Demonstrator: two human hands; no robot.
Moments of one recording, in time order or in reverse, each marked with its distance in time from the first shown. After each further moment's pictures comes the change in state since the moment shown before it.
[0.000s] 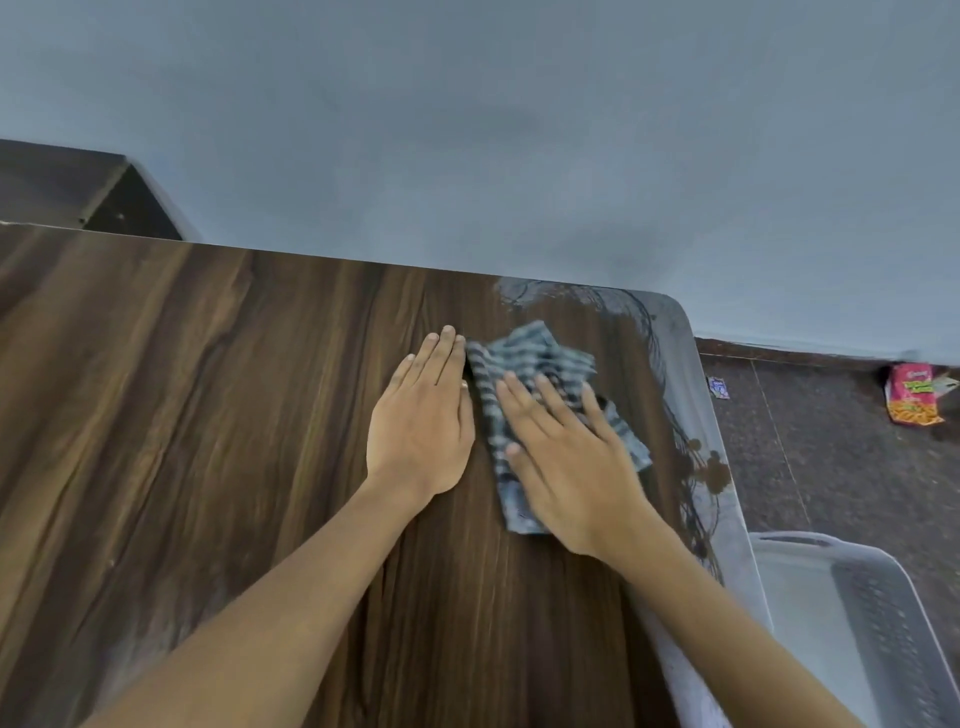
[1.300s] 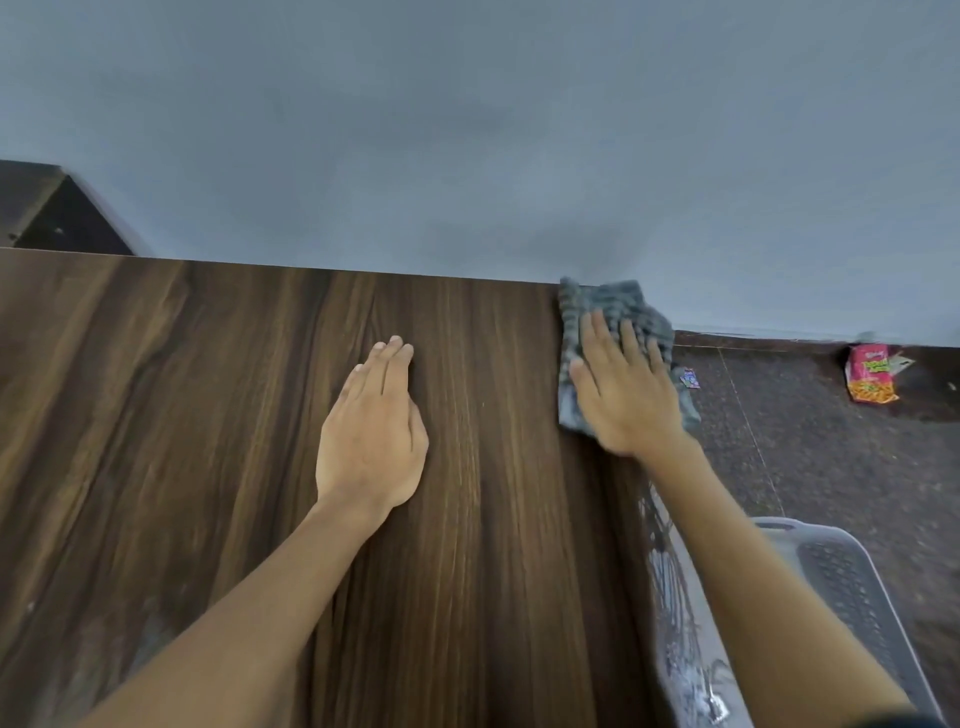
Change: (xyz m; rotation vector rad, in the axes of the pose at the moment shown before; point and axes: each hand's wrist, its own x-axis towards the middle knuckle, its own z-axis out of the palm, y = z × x) left_hand -0.001 0.004 -0.001 -0.070 0.049 -0.065; right_hand 0.026 0.095 -0.007 0.004 -0.026 0.426
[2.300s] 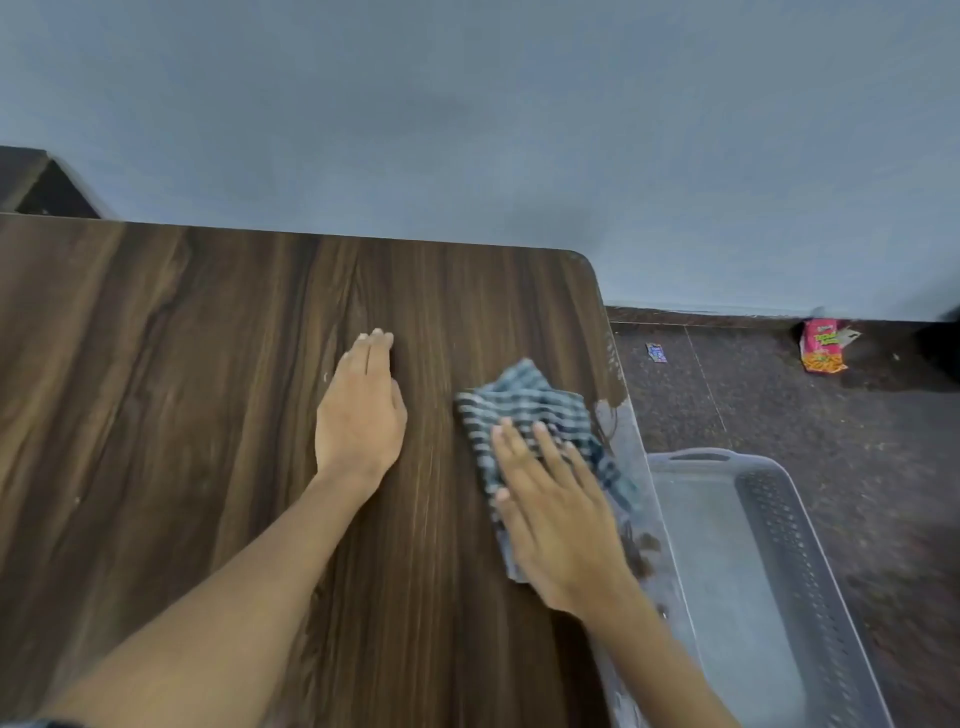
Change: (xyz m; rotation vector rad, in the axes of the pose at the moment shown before) left_hand -0.049 0.015 -0.007 -0.103 0.026 -0.063; right_hand -0.184 -0.039 0.020 0.131 0.024 -0.229
